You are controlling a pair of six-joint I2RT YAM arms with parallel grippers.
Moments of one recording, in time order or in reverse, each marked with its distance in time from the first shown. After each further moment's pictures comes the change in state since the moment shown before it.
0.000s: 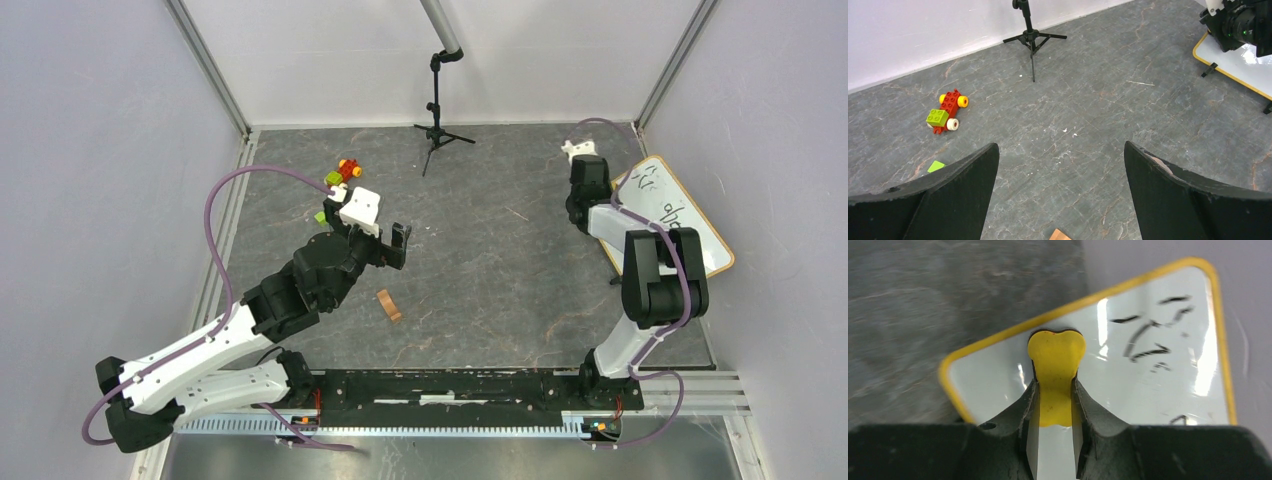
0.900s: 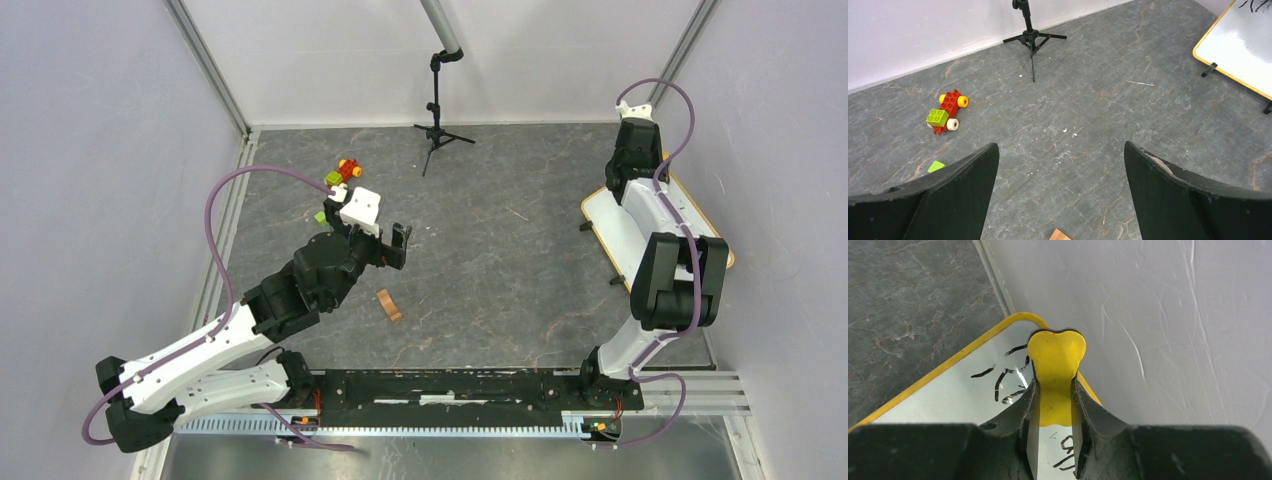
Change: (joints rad) left arm 0.000 0.001 0.000 0.000 0.000 0.000; right arm -0.182 -0.019 0.273 -0.183 0.034 0.013
